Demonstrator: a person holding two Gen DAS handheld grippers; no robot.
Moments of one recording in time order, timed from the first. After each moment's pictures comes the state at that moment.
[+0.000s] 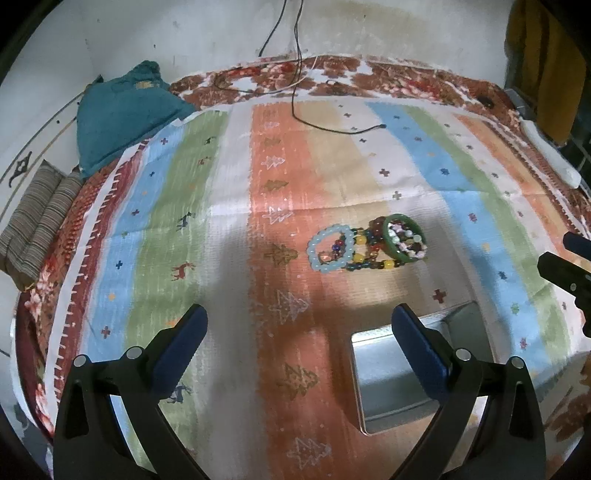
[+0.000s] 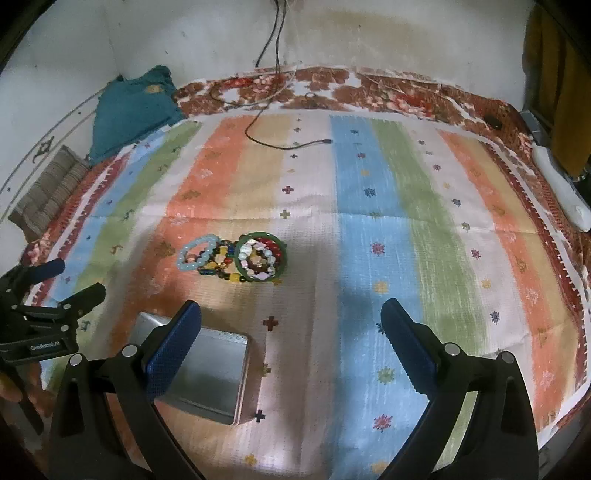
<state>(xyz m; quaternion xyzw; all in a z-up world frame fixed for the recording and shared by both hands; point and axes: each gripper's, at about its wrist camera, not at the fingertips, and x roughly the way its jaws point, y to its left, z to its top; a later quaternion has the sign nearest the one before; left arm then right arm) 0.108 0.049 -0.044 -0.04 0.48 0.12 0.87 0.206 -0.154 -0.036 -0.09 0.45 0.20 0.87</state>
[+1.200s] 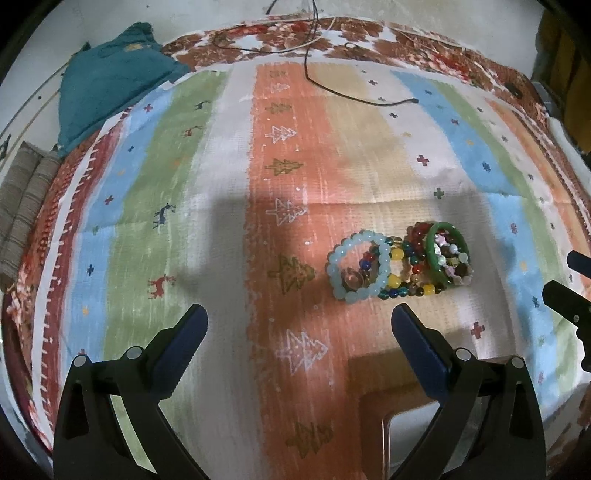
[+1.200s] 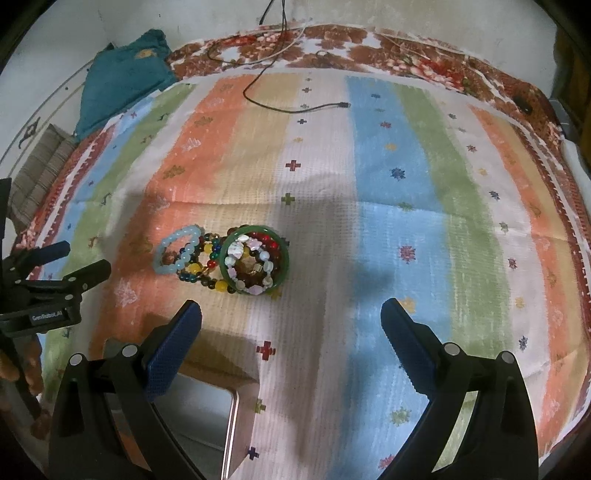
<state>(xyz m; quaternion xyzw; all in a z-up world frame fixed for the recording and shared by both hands) 0.182 0.086 -0.090 -0.07 0.54 0.12 0.83 0.272 -0.119 -0.082 -0.11 0.52 0.21 0.82</state>
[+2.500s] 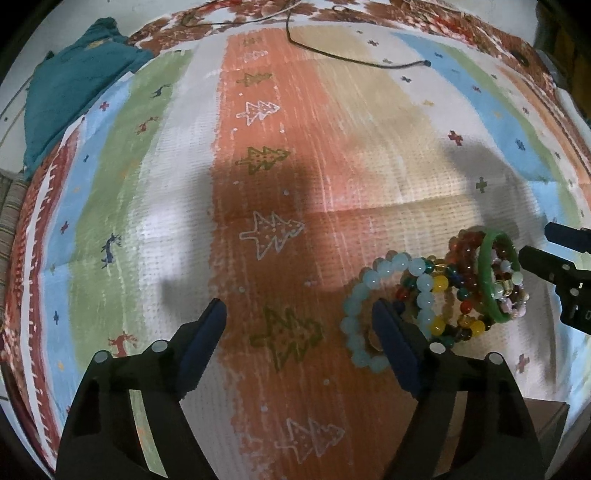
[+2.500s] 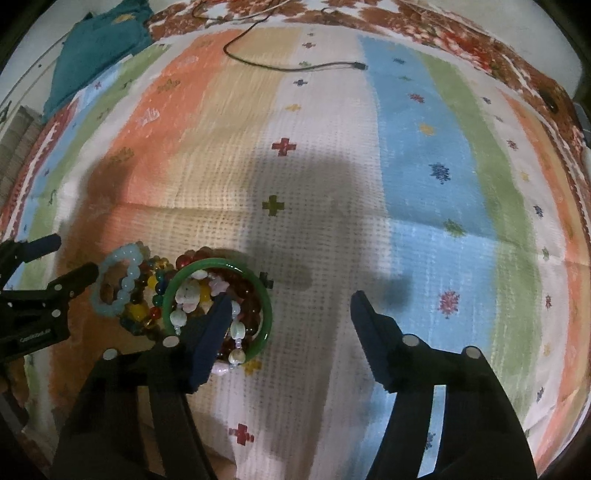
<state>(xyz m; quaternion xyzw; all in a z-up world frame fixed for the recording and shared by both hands) 0.249 0.099 -0.150 -0.04 0.59 0.09 0.80 0.344 -0.074 -0.150 -0.15 0.57 0.20 0.78</state>
